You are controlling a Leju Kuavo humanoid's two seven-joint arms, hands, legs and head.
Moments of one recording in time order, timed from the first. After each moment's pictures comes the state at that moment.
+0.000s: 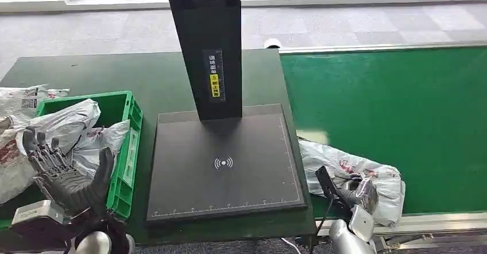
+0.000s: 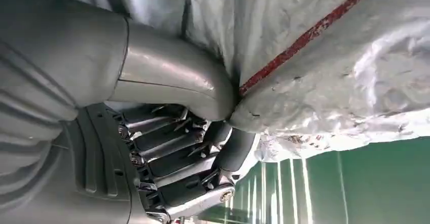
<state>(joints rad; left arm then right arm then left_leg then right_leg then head) 0.04 -0.29 -0.03 -1.65 -0.18 0.65 -0.70 -0.28 0.16 -0.61 -0.54 1.40 -0.56 0.07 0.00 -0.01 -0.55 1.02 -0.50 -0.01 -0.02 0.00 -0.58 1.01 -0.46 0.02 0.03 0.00</state>
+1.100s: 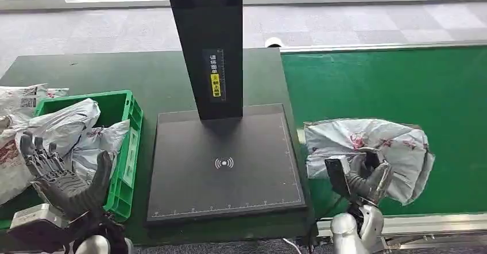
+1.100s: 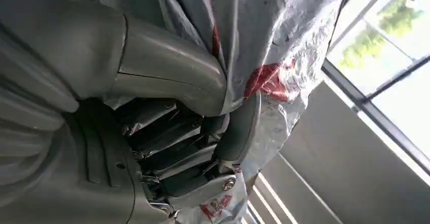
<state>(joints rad) 0.06 -0.28 -0.03 -1.65 -0.17 0.67 -0.70 -0.08 0.32 -0.51 -1.22 0.92 -0.70 -0.46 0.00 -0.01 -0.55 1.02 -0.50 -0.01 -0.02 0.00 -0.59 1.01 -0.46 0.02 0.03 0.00</state>
